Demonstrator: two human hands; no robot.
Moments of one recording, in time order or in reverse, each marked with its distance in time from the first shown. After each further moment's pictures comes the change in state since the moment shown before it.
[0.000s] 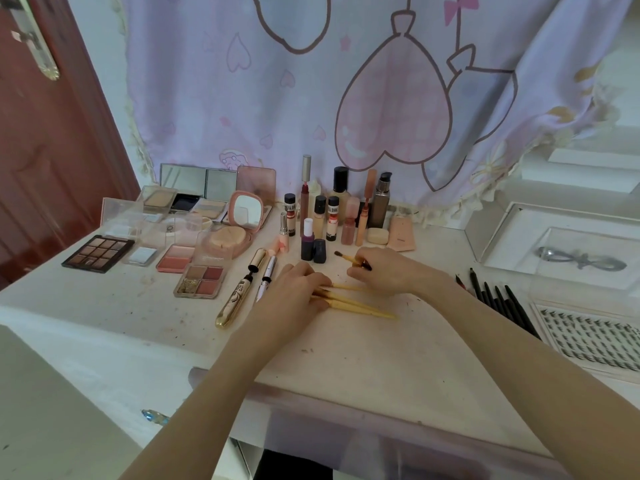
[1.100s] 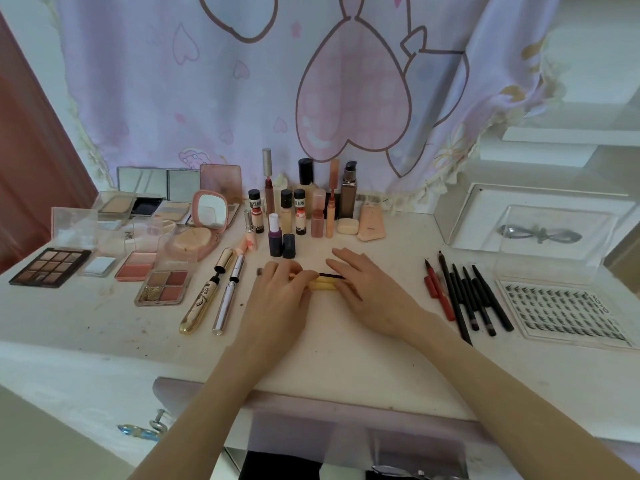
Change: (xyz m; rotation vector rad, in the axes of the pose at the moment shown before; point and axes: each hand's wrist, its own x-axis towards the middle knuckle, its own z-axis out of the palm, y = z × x) left_hand 0.000 0.010 0.038 0.074 0.383 0.168; right_hand -0.038 0.034 0.053 -0.013 0.398 -0.222
